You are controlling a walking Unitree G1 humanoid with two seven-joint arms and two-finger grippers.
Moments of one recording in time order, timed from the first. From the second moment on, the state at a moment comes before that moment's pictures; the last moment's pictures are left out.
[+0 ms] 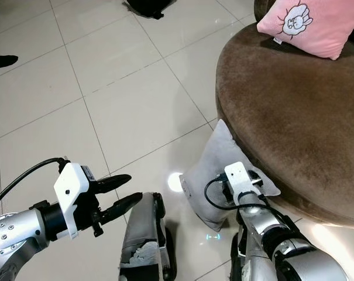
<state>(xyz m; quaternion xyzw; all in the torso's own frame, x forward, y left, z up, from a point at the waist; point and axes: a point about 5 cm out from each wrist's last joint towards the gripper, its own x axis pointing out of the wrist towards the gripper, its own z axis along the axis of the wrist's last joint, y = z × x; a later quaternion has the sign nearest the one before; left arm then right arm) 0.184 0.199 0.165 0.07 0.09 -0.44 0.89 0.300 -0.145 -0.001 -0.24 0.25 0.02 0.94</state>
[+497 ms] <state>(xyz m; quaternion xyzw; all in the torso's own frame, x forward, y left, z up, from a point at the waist) 0.186 0.205 0.171 0.08 0.08 -0.43 0.90 0.299 -0.136 -0.001 -0.26 0.23 0.01 0.94</state>
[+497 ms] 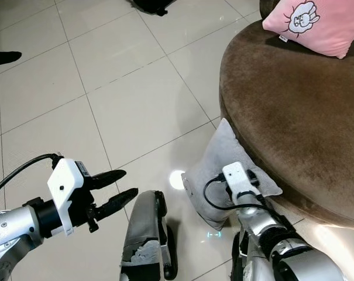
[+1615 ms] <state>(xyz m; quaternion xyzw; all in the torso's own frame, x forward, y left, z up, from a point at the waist) 0.186 0.208 0.174 0.08 0.09 -0.43 0.90 0.298 -0.124 0.000 -0.27 0.22 0.00 0.94</state>
